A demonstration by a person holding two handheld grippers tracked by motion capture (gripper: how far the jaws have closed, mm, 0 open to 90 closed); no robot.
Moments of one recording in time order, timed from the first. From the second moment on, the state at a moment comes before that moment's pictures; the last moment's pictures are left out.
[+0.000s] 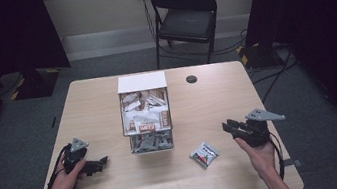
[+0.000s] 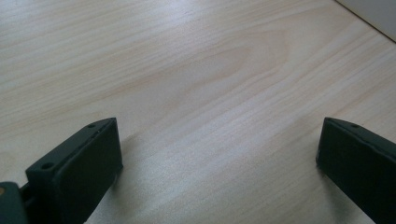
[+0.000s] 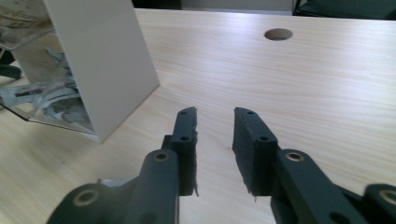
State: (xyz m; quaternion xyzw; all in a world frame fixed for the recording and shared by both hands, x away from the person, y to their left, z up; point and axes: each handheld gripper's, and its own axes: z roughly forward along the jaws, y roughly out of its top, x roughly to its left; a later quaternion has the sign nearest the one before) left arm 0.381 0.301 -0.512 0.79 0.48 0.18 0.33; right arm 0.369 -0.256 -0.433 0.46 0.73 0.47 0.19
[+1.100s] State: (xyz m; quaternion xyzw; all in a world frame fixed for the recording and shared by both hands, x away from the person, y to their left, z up) left arm 0.381 0.301 -0.512 0.79 0.48 0.18 0.33; right arm 0.367 -0.290 -0.494 0.56 0.75 0.27 0.21
